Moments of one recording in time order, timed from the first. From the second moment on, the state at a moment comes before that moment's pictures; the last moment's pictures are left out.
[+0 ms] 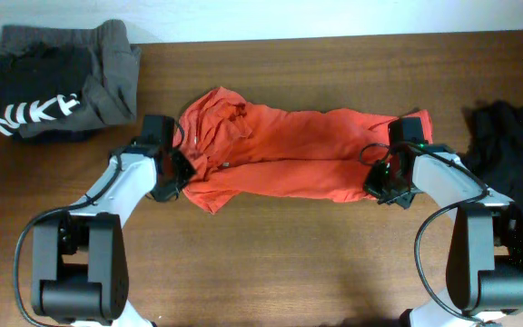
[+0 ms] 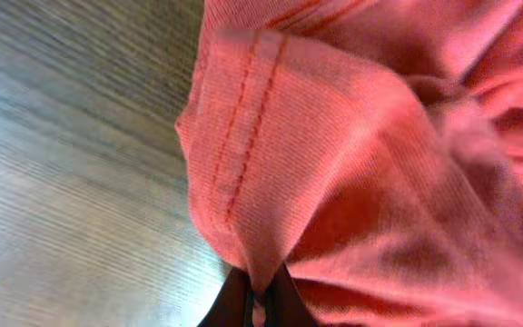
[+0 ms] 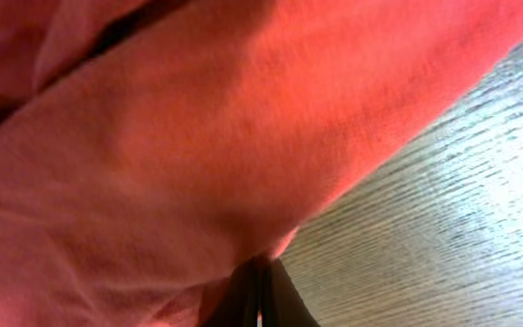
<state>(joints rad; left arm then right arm) -0.10 1.81 1.12 -0.65 0.06 -0.72 -0.03 1.77 1.00 -0.69 -0.07 0.55</state>
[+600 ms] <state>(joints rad) -0.10 1.70 1.43 -0.90 -0.16 -0.63 -0.03 1.75 1.28 -0.98 -0.07 0.55</state>
